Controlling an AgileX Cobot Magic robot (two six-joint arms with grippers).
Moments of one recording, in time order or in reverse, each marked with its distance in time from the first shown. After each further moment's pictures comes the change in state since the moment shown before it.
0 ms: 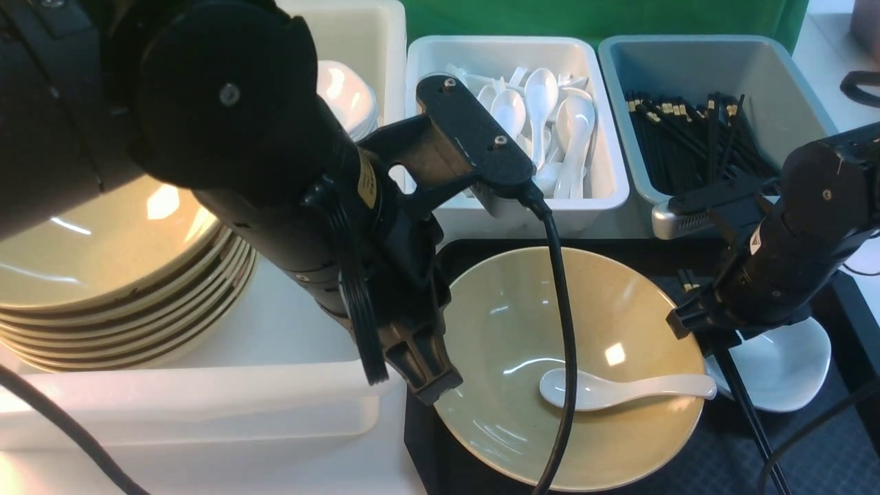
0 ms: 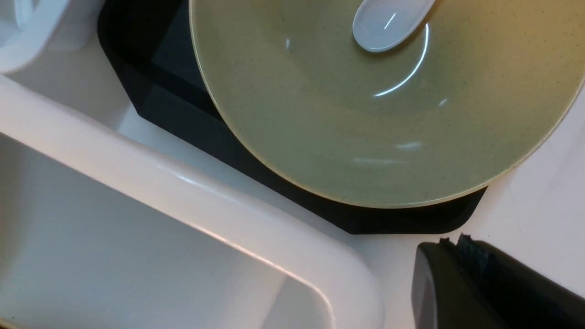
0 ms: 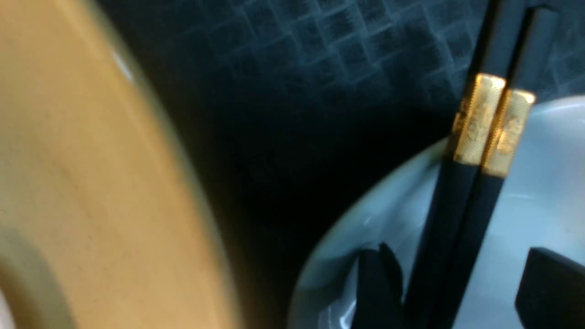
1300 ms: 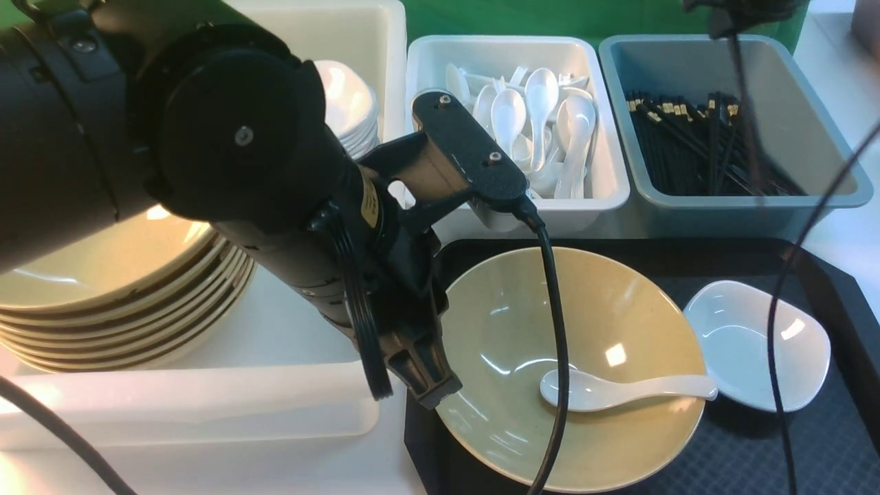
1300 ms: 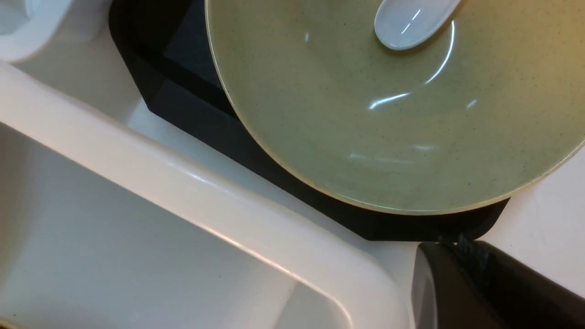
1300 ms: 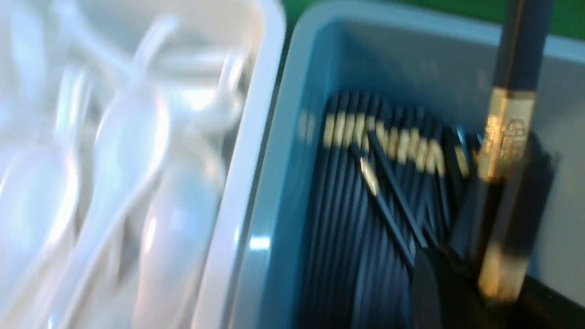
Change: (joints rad) right arm -0.196 0.514 -1.321 0.124 0.308 -0.049; left arm 0.000 0.000 0.048 0.026 -0.053 -0.031
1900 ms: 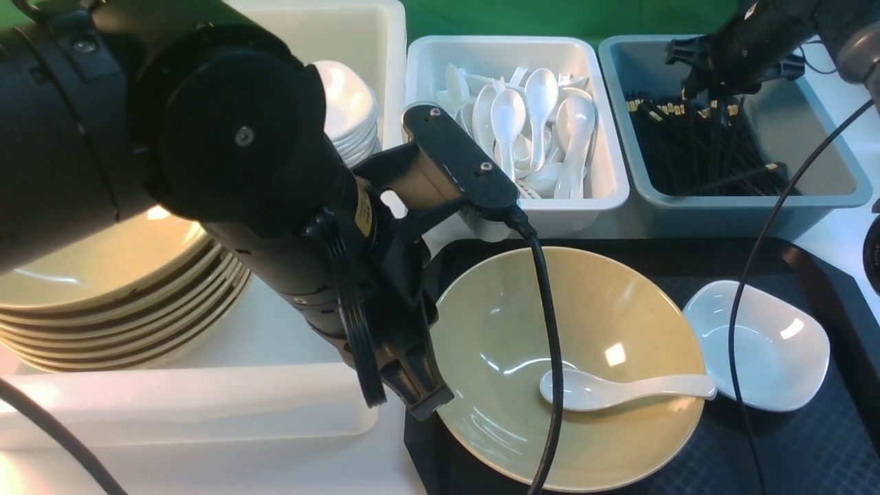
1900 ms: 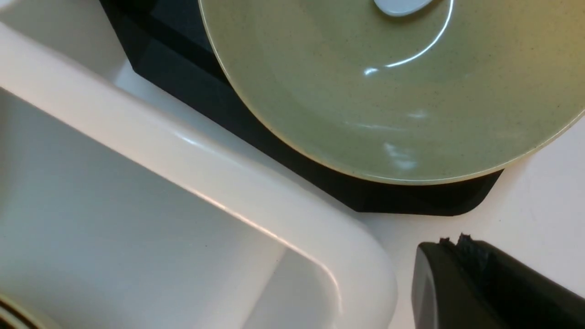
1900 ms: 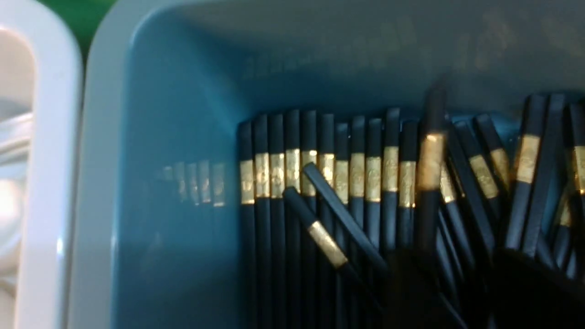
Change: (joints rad) right arm -0.071 0.390 -0.413 0.036 0.093 0.149; left arm 0.000 0.000 0.000 0.000 0.053 -0.034
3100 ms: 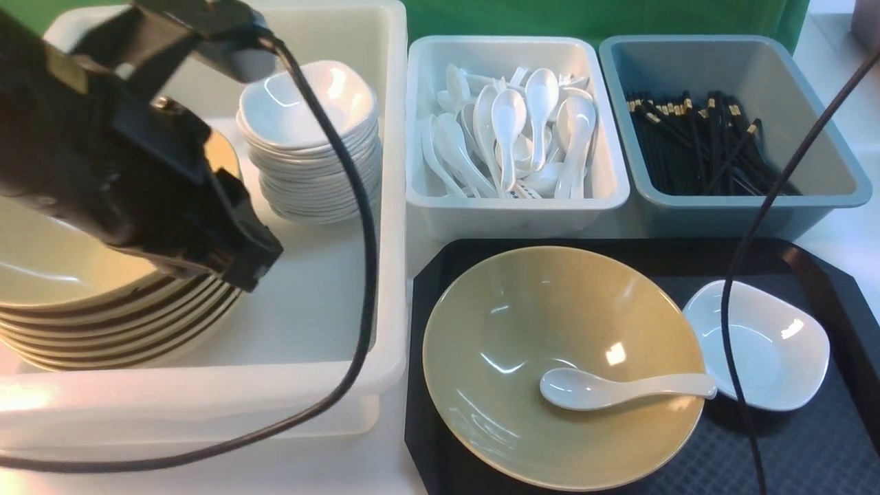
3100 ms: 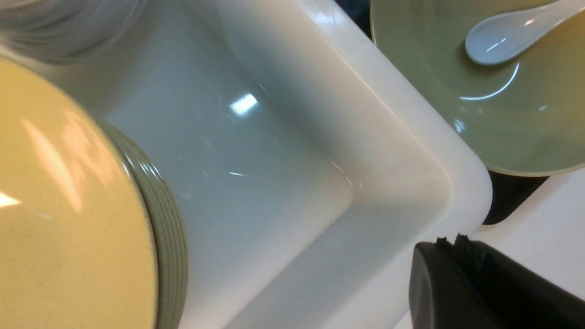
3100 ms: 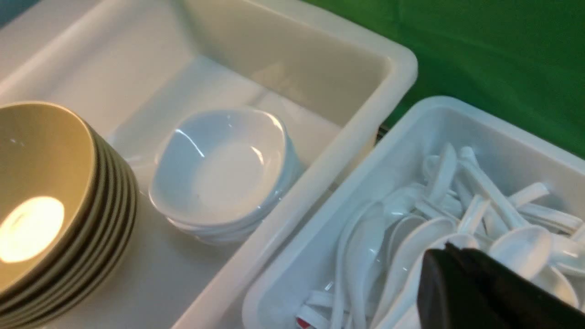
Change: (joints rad) right arm 0.263 -0.517 0.171 0.328 0.124 -0.373; left arm 0.395 -0.231 0.009 -0.187 0.074 0.091
